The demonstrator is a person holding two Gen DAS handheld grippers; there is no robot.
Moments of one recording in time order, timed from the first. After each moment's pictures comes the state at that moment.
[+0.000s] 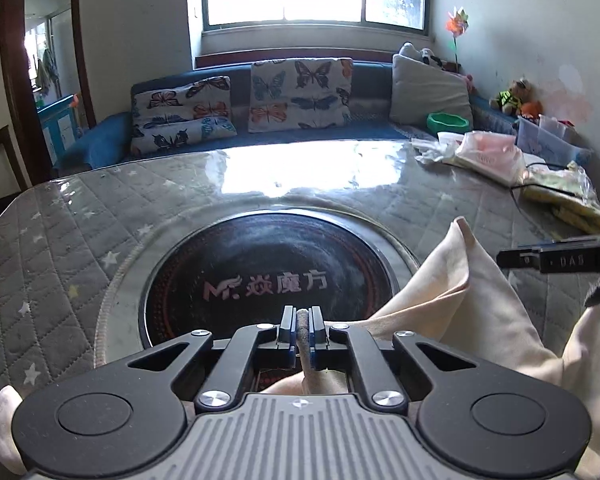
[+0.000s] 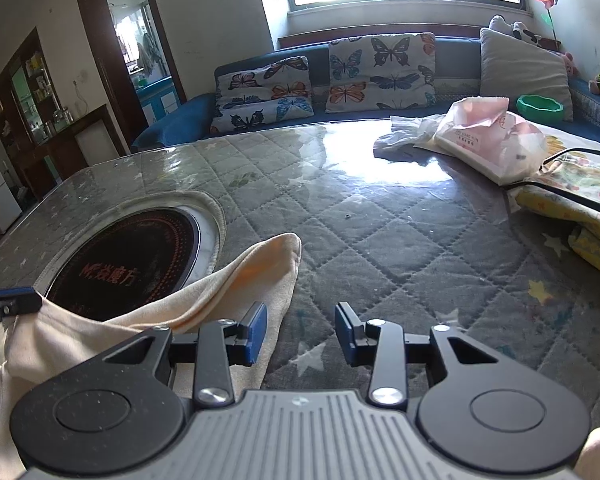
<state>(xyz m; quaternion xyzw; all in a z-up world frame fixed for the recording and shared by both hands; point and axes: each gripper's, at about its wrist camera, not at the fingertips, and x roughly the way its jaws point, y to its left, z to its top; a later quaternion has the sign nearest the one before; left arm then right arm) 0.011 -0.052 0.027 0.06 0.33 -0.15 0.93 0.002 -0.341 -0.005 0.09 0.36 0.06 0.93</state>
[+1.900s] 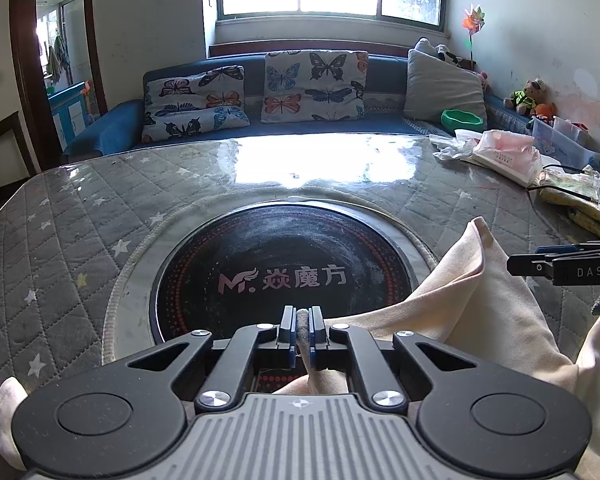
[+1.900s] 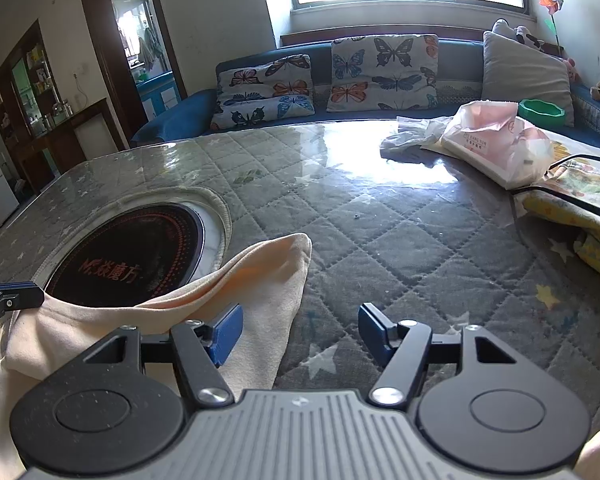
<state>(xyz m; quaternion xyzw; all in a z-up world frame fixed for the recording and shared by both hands) 0.017 -0.047 0.025 0.06 0.35 -0.13 0.93 0.005 -0.332 -0.004 0.08 0.36 0.06 0.93</state>
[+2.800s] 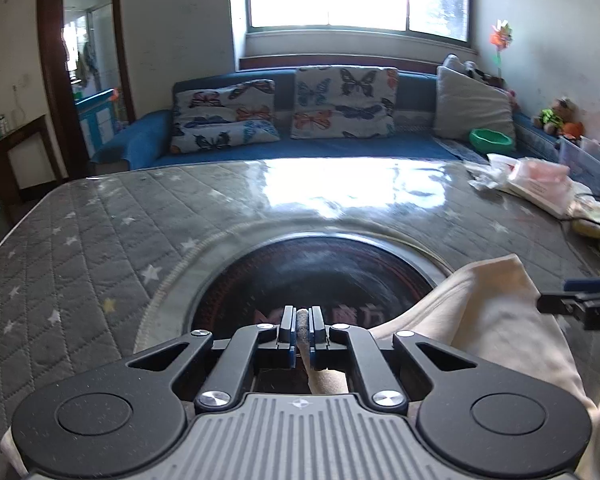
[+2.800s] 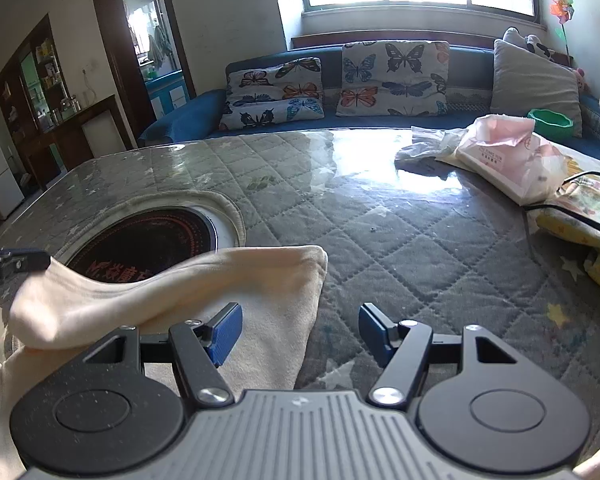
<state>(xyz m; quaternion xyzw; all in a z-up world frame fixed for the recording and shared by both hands) 0.042 -0.040 0.039 0.05 0.32 -0.08 0.94 0.010 -0.322 0.002 0.07 0.36 0.07 0.93</state>
